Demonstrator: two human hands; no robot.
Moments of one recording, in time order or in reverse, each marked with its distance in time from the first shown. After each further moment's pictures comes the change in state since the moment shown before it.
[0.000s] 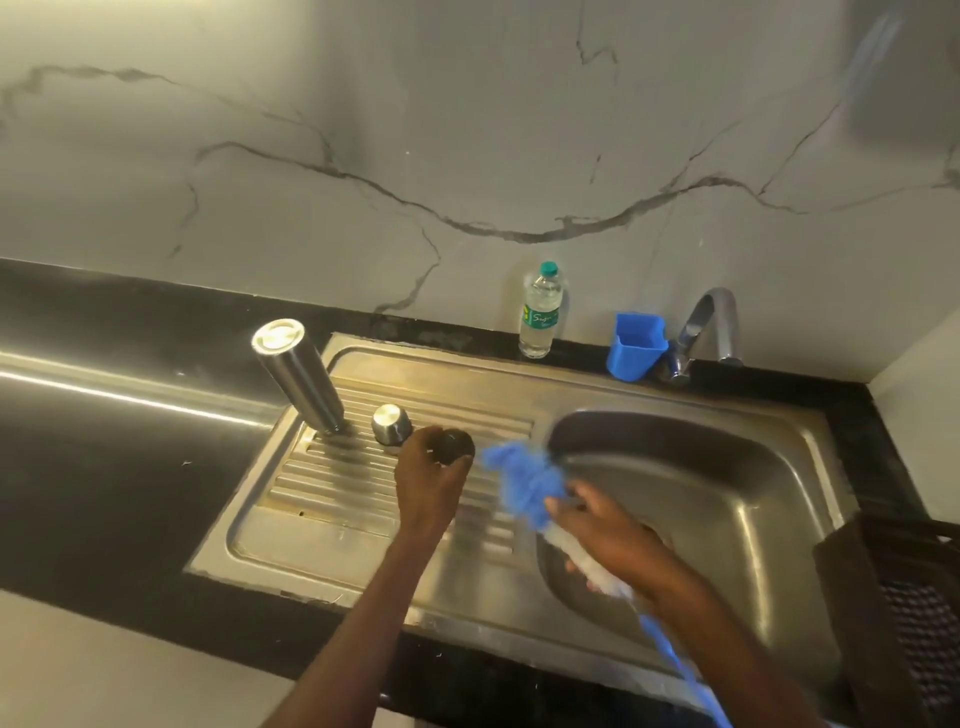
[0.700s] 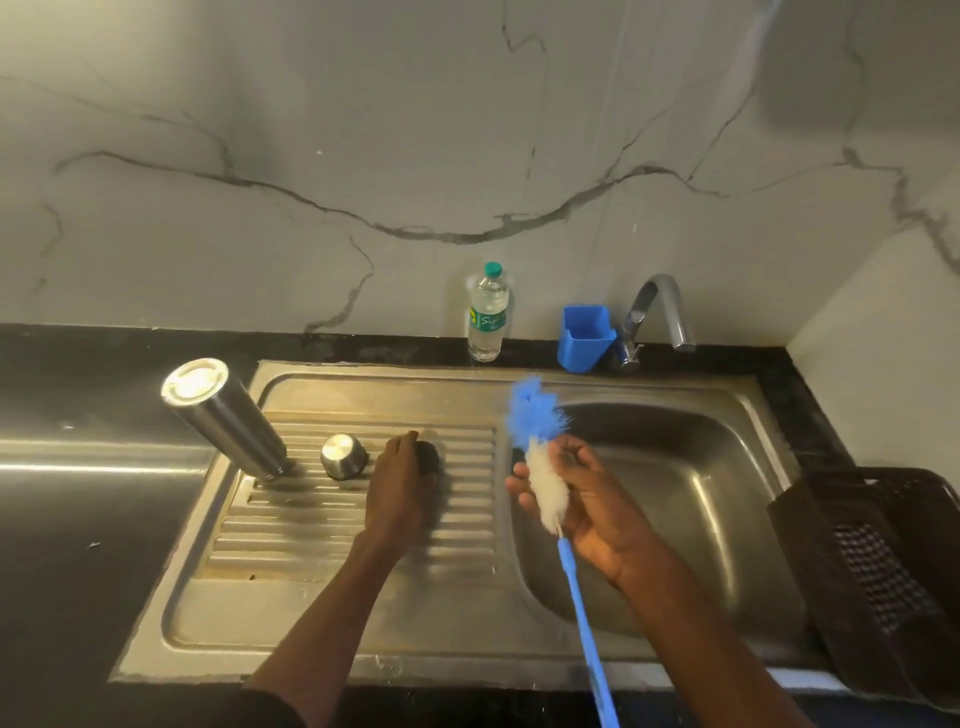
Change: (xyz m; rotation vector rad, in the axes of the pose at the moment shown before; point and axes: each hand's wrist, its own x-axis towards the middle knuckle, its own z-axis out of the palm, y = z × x) left_hand 0.073 -0.037 0.015 0.663 -0.336 0.243; right_hand 0.037 -0.012 0.008 0.901 0.084 -0.023
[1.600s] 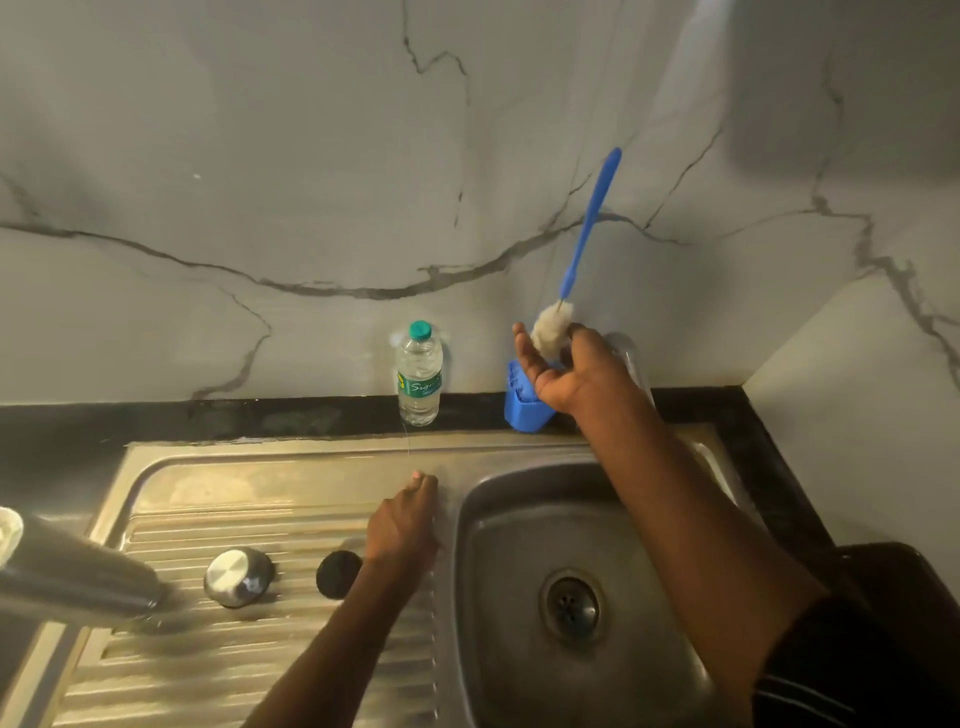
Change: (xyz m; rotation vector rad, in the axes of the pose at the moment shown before) left_hand 0.109 0.063 0.076 0.419 -0.267 0.193; right_hand 0.153 -0.208 0.066 0.406 0.246 -0.090
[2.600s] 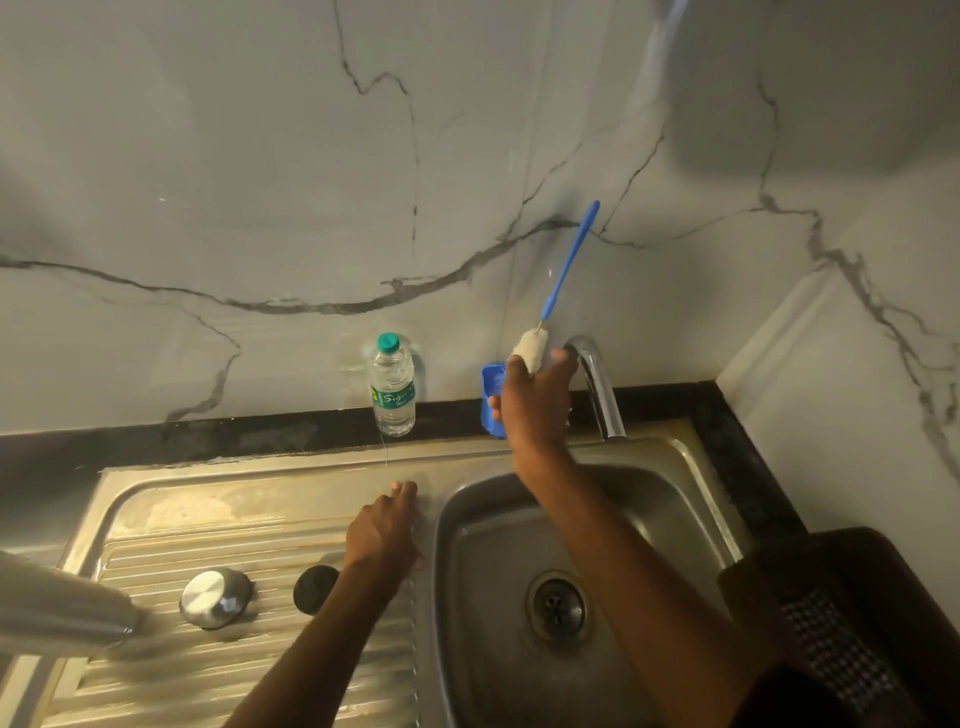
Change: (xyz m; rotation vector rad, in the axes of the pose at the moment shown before) left_hand 0.000 0.009 -0.006 0.004 0.017 -0.012; right_hand 0.018 0.042 -0.043 -0.848 0.246 -0.768
